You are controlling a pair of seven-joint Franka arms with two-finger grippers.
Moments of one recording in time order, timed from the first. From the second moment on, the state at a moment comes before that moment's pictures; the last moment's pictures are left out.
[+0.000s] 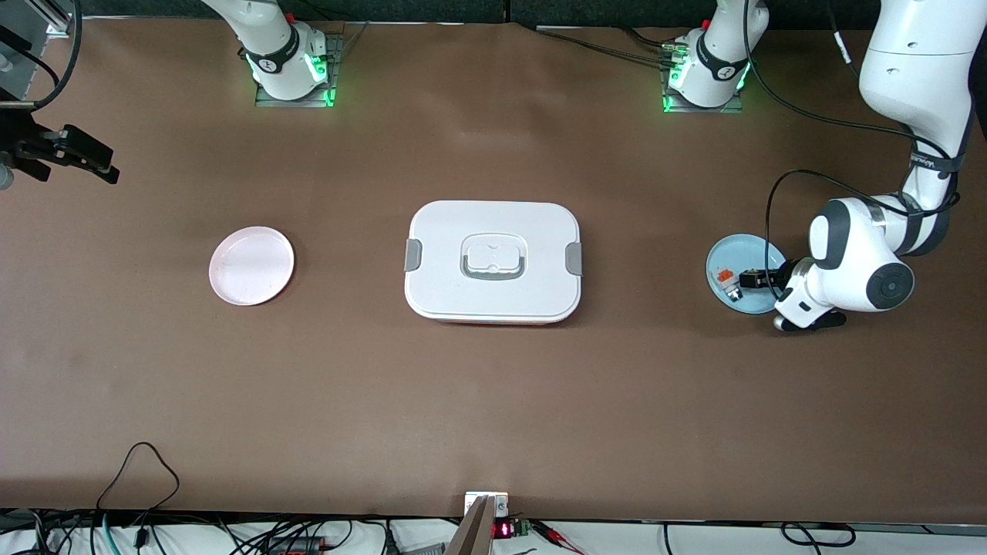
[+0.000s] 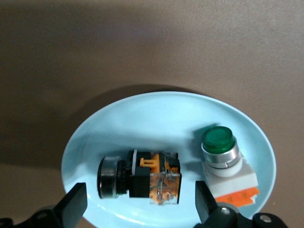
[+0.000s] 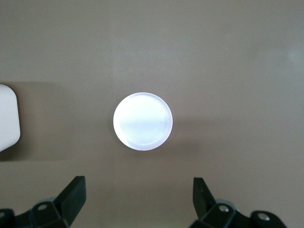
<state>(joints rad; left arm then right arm) 0.12 0.55 -0.01 -1.93 0.02 2.11 -0.06 0.07 -0.05 -0.10 -1.65 -0.03 1.59 -0.01</state>
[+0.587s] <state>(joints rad) 0.12 0.55 -0.01 -1.95 0.02 2.13 -0.06 0.07 -0.05 -0.10 -1.65 -0.03 1.57 -0.01</state>
